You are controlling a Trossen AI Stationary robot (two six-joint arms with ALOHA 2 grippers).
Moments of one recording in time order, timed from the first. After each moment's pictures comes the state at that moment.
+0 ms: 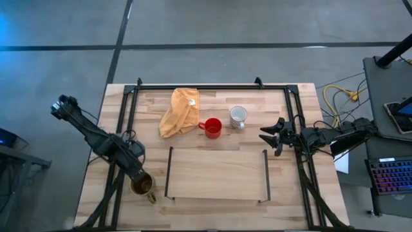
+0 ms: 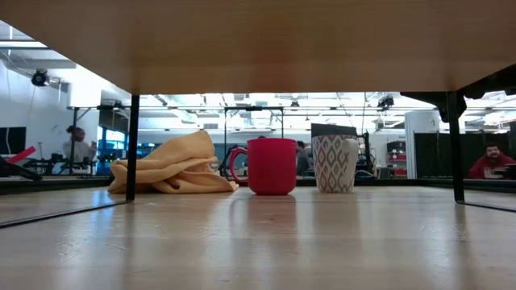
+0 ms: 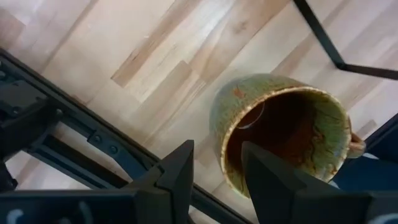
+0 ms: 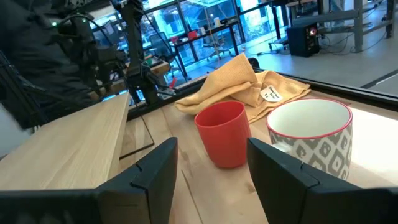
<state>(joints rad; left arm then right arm) -0.66 1.05 0.97 -1.30 0.05 -1.43 0.24 0.13 0.01 0.06 0.50 0.36</state>
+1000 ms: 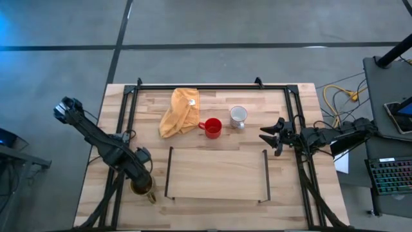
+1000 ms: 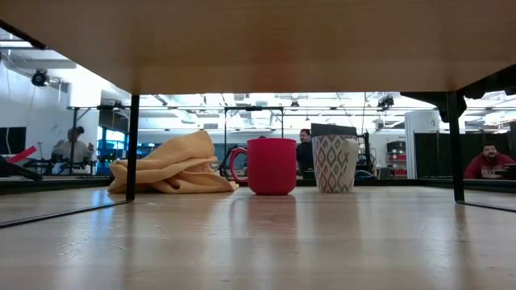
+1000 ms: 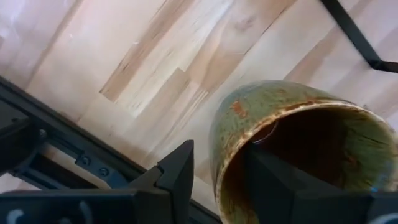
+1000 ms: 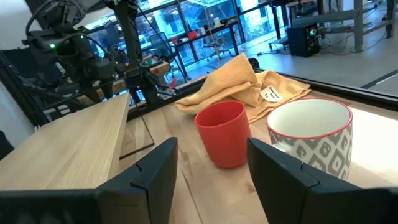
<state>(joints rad) -0.68 1.16 0.90 -1.18 0.02 -1.40 0.24 0.13 0.01 0.06 0.50 0.36</state>
